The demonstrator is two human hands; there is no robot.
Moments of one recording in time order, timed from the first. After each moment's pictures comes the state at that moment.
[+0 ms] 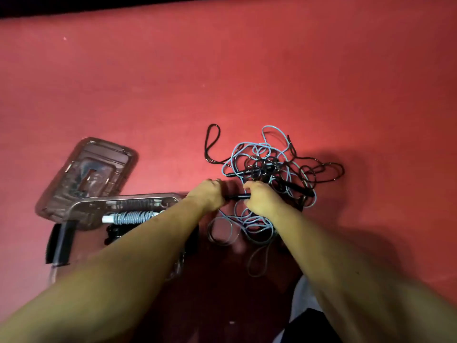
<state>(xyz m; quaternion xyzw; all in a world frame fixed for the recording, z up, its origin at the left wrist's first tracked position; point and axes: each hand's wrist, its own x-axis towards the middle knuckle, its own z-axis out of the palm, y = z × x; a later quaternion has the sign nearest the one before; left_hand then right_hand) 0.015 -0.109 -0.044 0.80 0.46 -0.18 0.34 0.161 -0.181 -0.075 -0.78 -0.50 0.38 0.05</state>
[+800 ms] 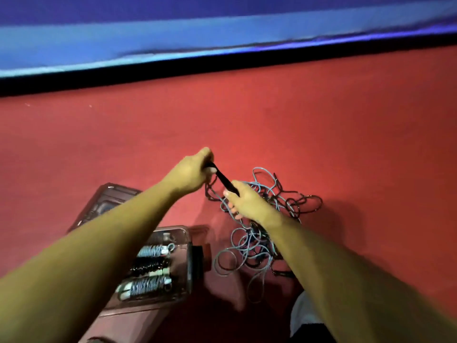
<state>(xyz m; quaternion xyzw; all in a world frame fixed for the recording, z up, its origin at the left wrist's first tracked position) -0.001 -0.053 0.114 0.85 0.42 0.07 0.31 0.141 -0.160 0.047 -0.72 -0.44 0.46 0.29</state>
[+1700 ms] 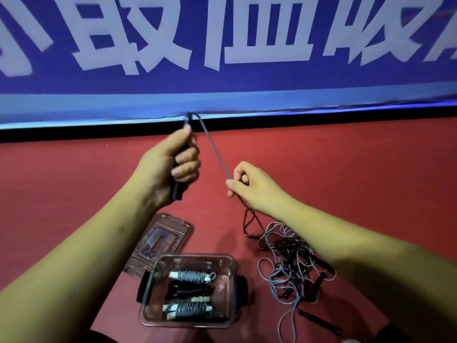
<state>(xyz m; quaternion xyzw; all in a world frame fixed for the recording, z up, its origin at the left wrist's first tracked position) -0.154 -0.092 0.328 0.43 0.22 0.38 0.79 0.034 -0.144 0.263 -0.62 -0.62 0.31 0.36</state>
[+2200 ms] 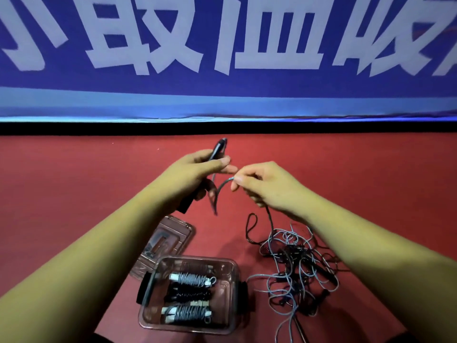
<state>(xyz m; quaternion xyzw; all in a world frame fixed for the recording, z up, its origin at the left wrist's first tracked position) -0.155 -0.099 0.320 0.64 0.39 0.28 0.60 0.031 -0.149 0.299 -0.53 -0.63 0.43 0.37</state>
